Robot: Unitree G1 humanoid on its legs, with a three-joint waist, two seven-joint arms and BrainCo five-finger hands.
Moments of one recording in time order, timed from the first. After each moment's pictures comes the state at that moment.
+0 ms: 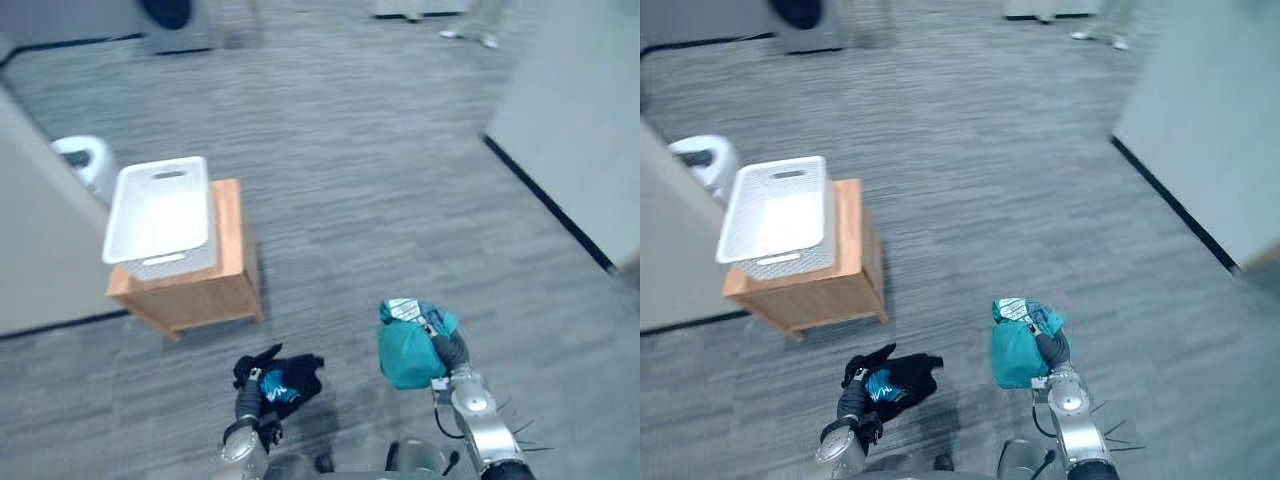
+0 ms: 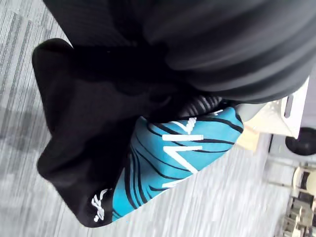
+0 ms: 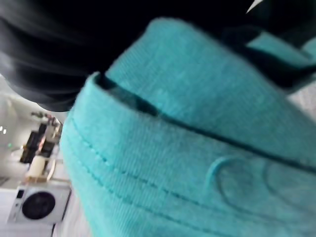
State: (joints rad) left arm 0.17 0.00 -0.04 0.53 -0.30 -0.03 0.20; right arm 0.09 -0.09 -0.07 0.33 -0.15 0.05 -0.15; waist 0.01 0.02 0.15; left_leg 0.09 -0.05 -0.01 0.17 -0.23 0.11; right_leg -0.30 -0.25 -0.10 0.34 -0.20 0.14
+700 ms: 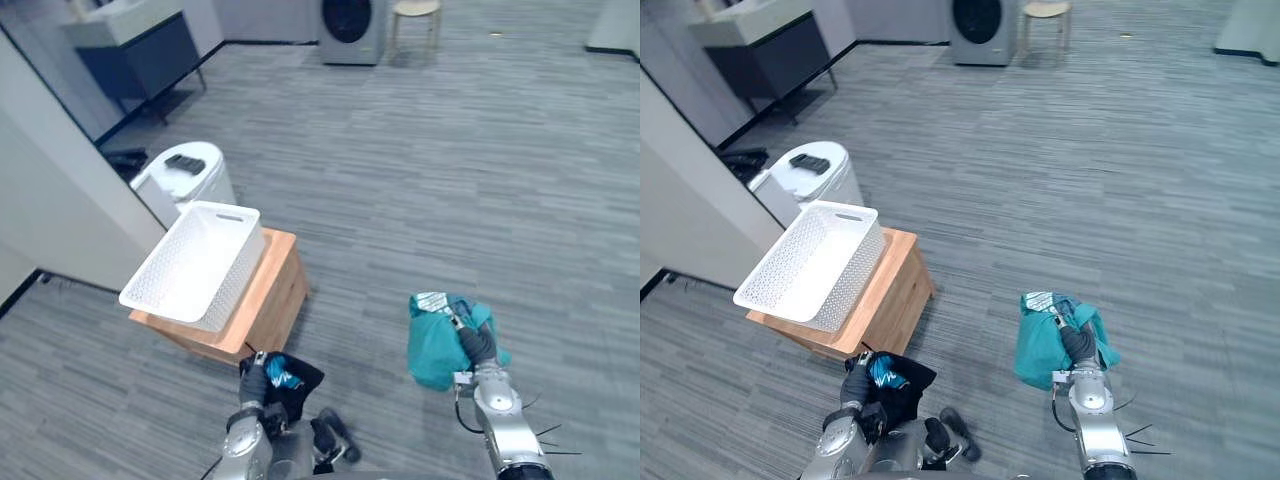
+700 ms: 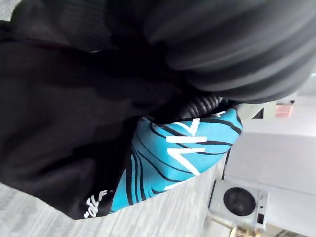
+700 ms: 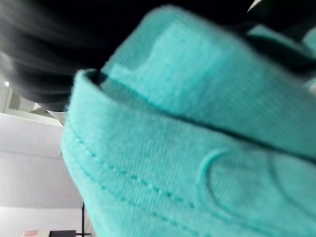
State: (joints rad) left arm 0.24 -0.06 -0.04 0.31 -0.22 -0.03 0.17; right arm 0.09 -0.15 -0.10 0.25 -0.13 0.04 -0.16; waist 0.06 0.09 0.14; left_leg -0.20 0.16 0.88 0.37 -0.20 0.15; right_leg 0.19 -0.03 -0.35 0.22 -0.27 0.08
